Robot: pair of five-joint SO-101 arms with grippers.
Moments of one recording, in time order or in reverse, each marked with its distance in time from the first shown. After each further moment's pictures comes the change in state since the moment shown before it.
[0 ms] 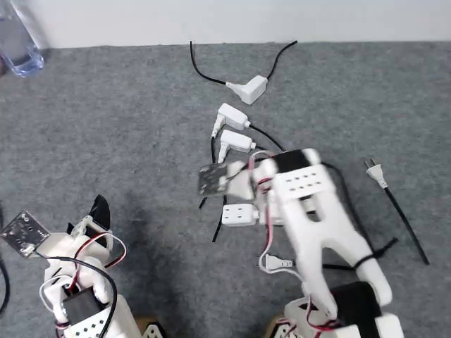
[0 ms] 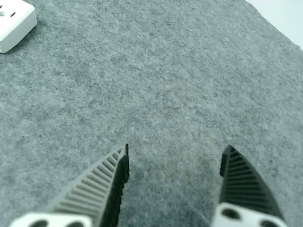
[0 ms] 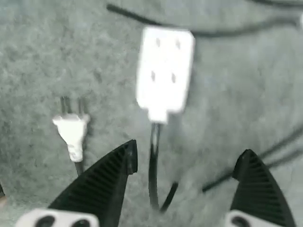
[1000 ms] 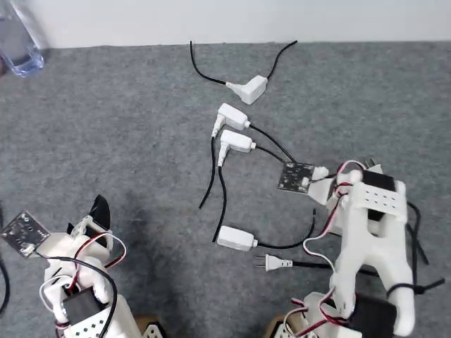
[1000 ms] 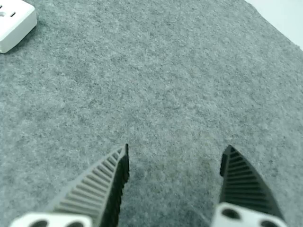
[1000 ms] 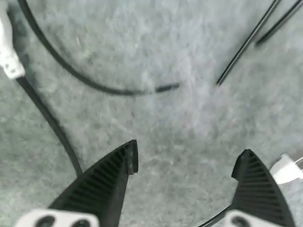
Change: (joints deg) left arm 0.0 0.0 0.0 0.0 0.0; right arm 31.0 -4.7 13.5 -11.7 15.3
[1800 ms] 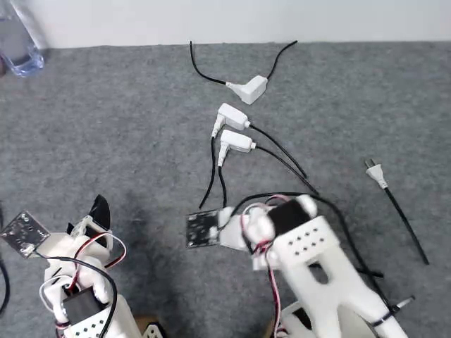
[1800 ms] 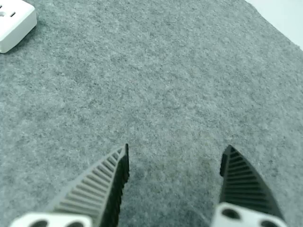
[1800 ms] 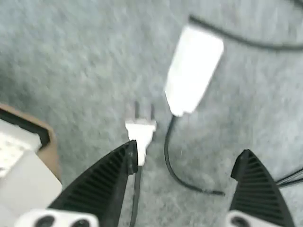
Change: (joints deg) left arm 0.0 0.0 0.0 0.0 0.0; right arm -47.5 -20.6 4.7 18.4 -25.5
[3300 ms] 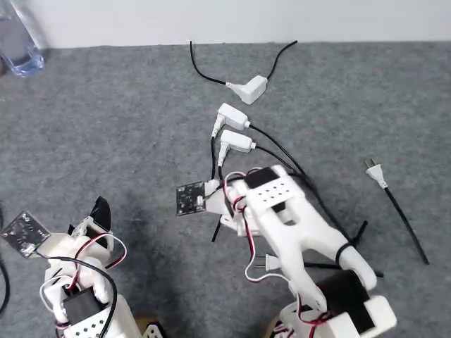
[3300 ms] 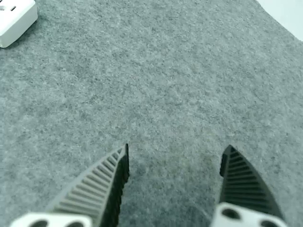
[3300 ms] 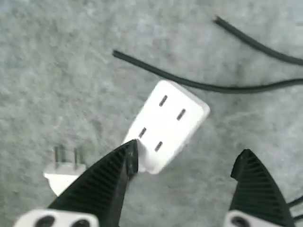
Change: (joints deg) left arm 0.0 0.0 0.0 1.1 0.0; right arm 5.8 30.6 -10.6 -20.6 7.3
